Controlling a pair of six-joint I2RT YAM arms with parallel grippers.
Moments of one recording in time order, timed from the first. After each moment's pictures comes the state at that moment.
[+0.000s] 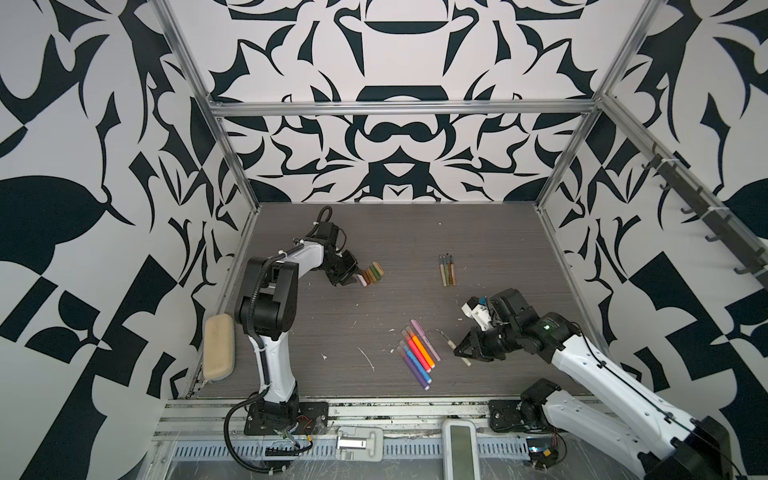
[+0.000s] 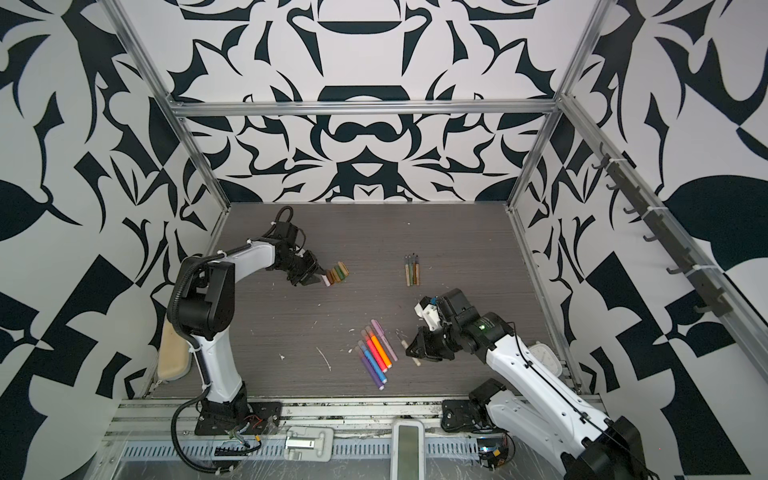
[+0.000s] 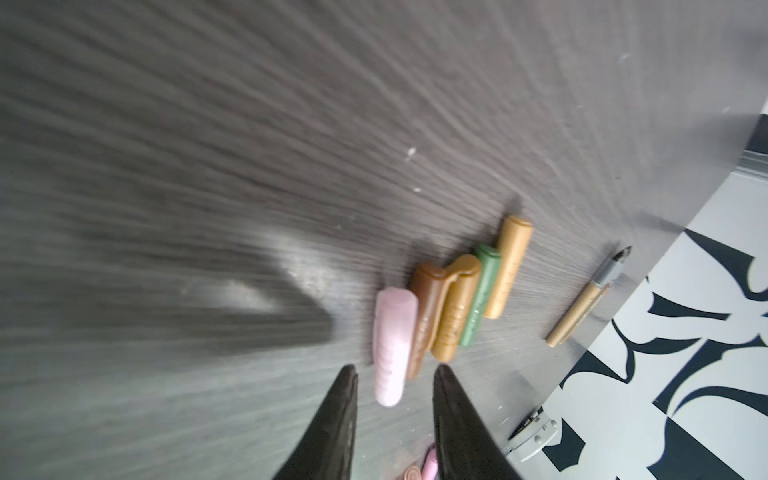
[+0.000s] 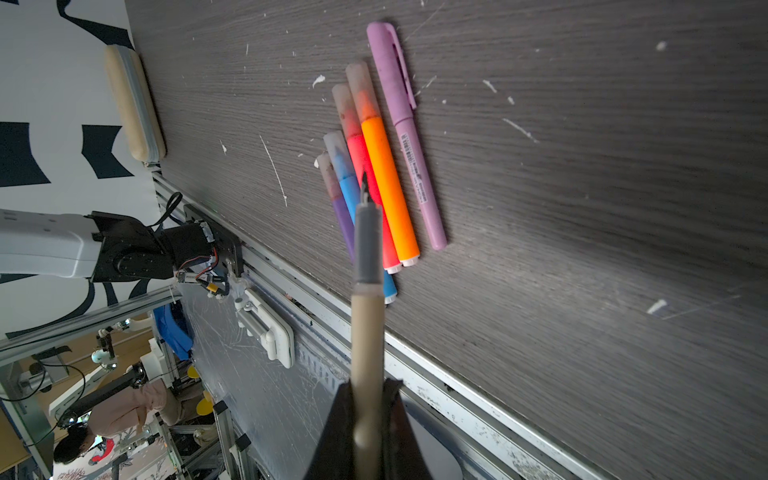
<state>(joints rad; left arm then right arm) -0.22 1.95 1.29 -0.56 0.51 -0.82 0.51 0.88 0.63 -0.86 -0.62 0.58</state>
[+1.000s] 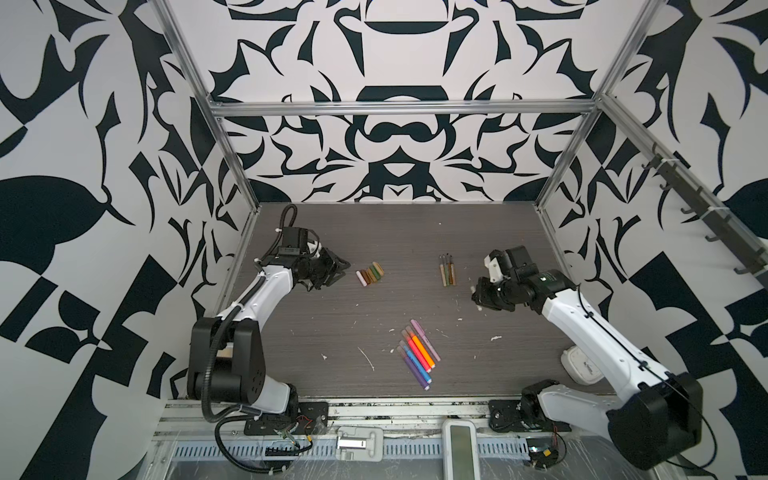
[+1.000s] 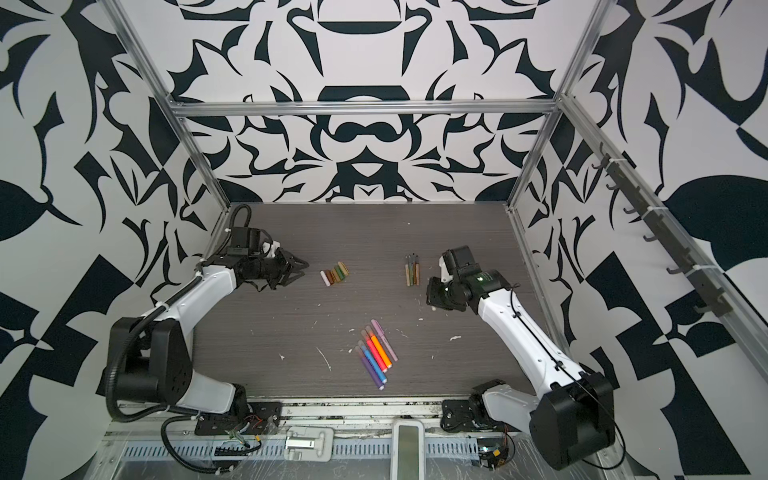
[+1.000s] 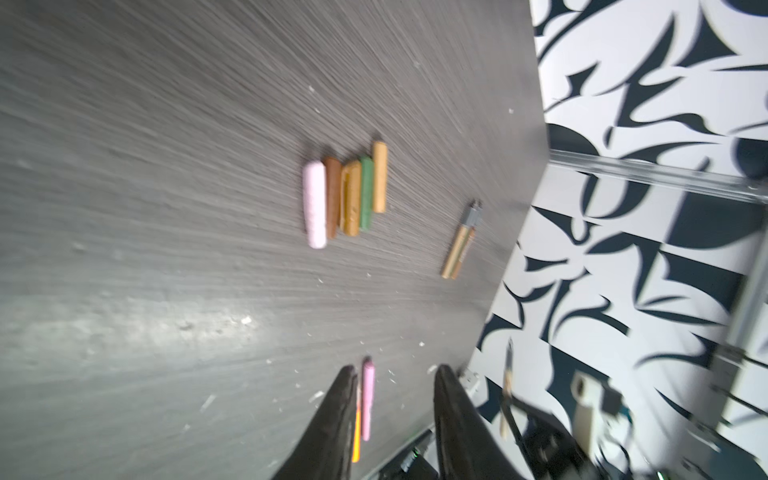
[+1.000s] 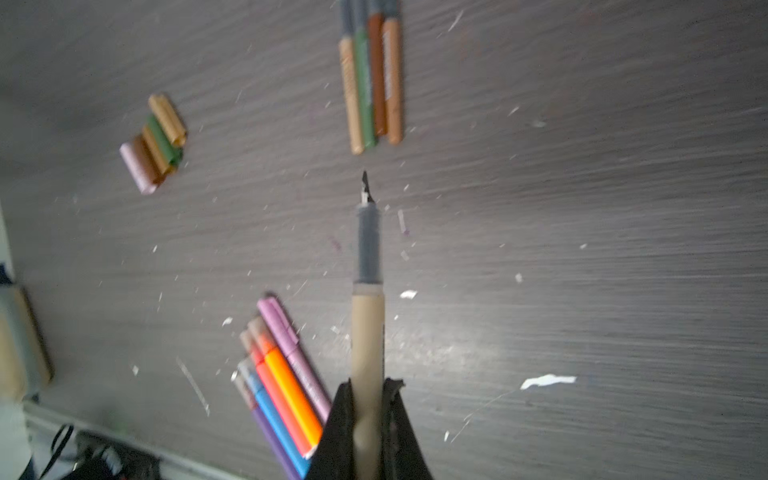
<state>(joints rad) -0.11 1.45 0.97 -0.43 0.68 -0.92 0.28 1.19 0.95 -0.82 -0.19 0.53</state>
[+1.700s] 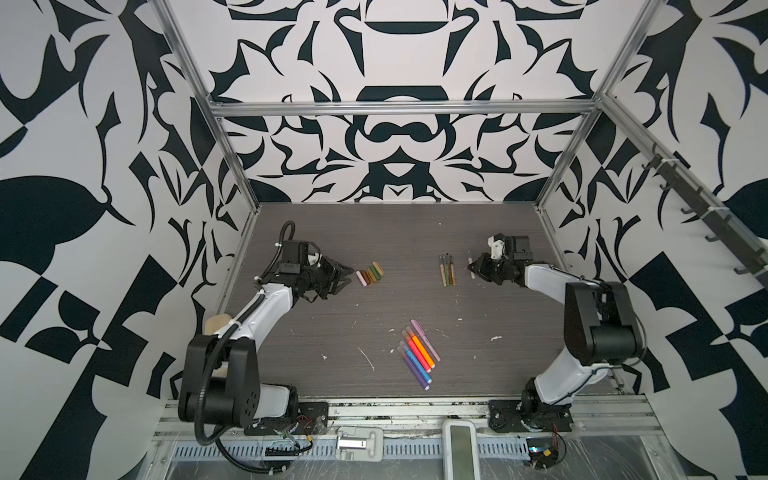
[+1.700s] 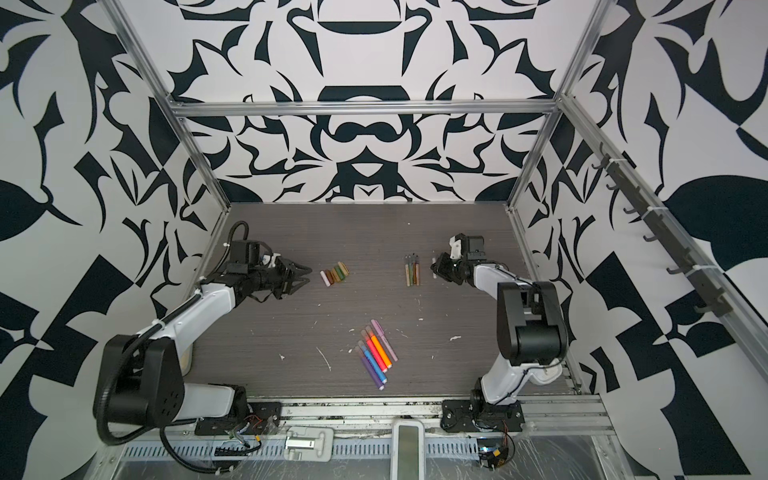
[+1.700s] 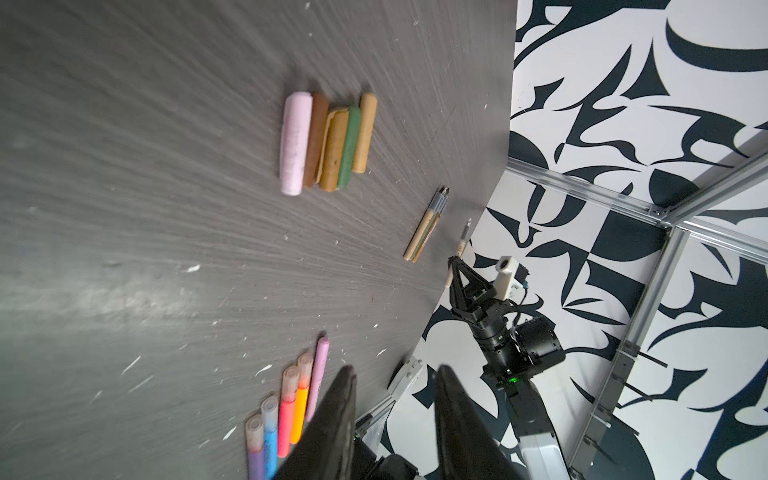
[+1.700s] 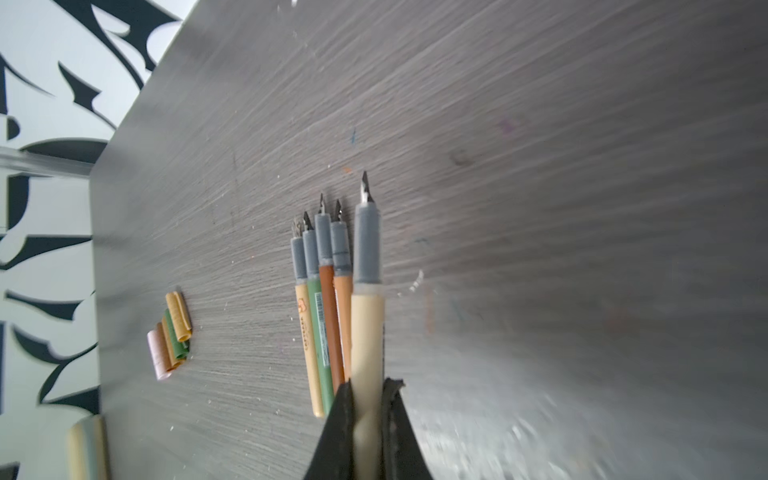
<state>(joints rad) -0.14 1.40 0.85 -0.26 0.71 -1.17 0.01 1.74 0.95 -0.12 -0.51 0.49</state>
